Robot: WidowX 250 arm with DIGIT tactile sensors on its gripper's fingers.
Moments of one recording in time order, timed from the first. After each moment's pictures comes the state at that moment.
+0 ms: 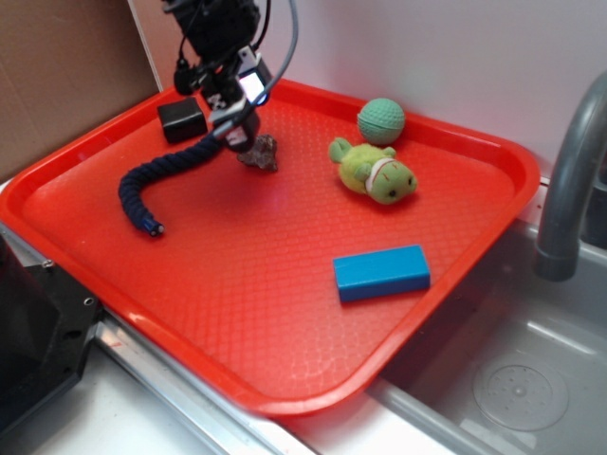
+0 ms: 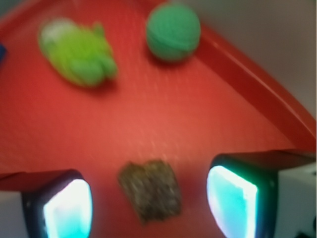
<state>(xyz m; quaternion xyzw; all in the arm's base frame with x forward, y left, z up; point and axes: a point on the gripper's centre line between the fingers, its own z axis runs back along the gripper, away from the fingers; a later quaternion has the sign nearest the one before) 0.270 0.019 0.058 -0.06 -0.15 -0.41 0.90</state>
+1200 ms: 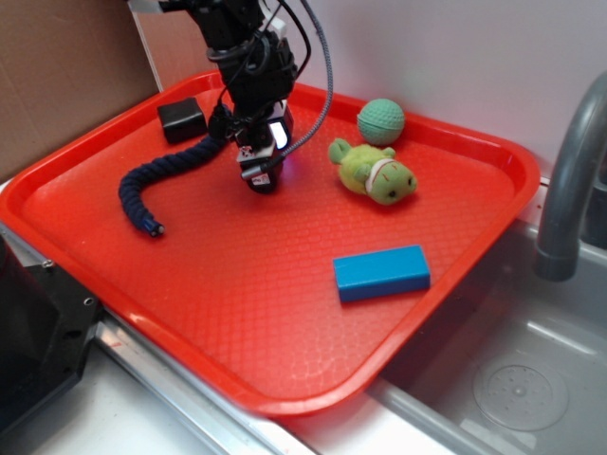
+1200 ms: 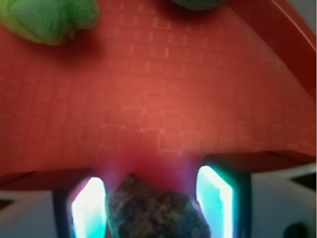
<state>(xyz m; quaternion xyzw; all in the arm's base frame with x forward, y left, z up) 0.275 0.008 0.019 -0.03 -0.08 -0.41 0.91</state>
